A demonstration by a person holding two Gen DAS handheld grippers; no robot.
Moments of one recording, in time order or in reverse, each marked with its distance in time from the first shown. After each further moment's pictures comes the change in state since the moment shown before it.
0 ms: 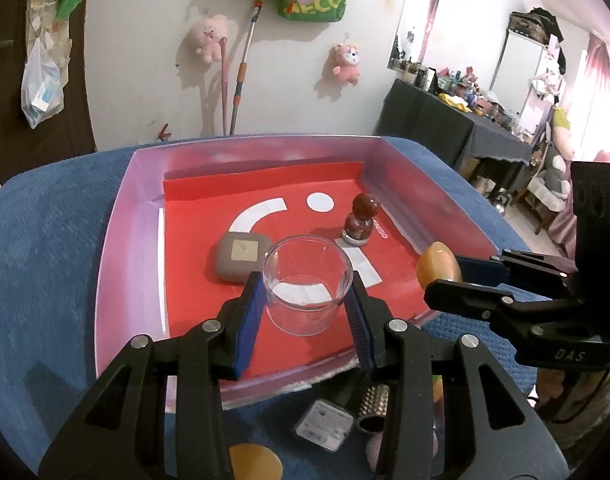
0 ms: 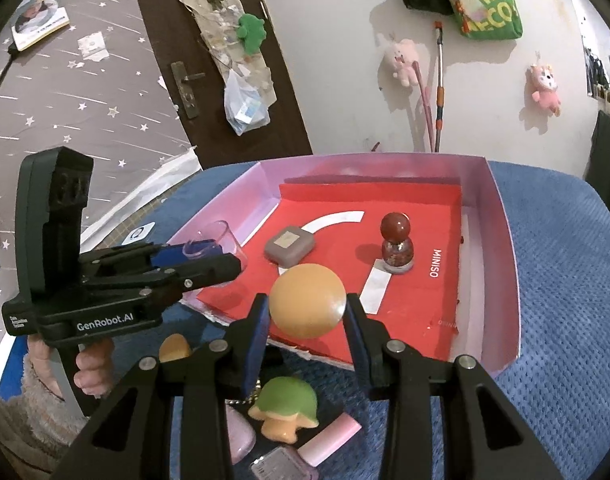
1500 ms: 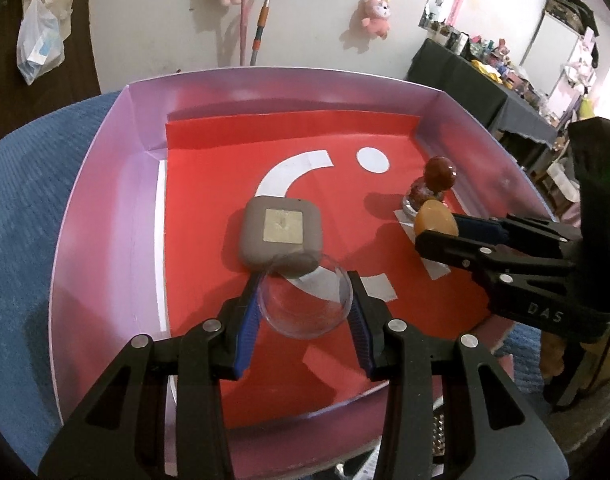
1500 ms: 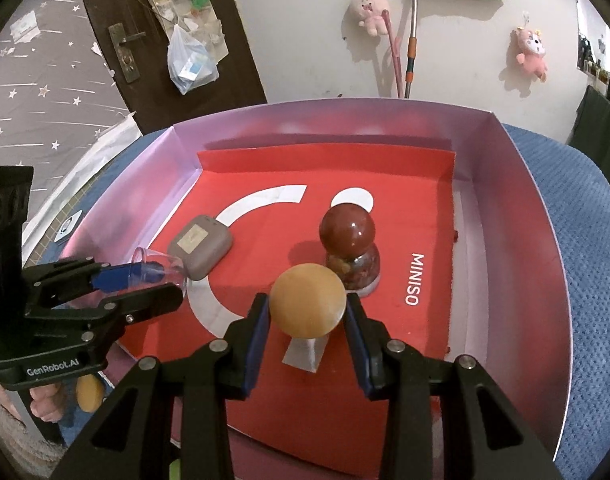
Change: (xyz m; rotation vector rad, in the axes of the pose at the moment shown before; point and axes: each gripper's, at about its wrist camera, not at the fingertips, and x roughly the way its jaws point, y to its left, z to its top) left arm 0.067 0.038 0.004 -0.069 0.196 0.040; right arm 0.088 -0.042 0.025 0.048 0.179 -0.137
